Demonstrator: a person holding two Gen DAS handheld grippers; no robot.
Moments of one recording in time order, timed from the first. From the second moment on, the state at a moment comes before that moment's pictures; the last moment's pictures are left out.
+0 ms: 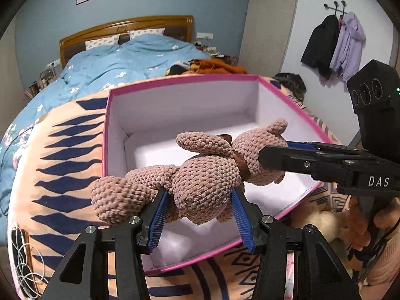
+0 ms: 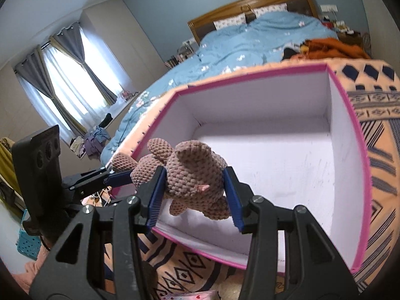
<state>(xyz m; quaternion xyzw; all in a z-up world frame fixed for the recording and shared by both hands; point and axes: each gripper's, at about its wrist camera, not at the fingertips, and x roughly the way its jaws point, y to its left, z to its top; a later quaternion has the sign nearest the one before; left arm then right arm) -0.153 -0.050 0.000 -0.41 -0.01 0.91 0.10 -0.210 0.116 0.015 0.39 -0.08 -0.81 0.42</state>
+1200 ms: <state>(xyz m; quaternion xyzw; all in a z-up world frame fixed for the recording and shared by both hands) -0.014 -0.076 0.051 -0.30 -0.08 0.94 0.17 -0.076 0.202 0.074 0.31 -0.05 -0.82 0.48</state>
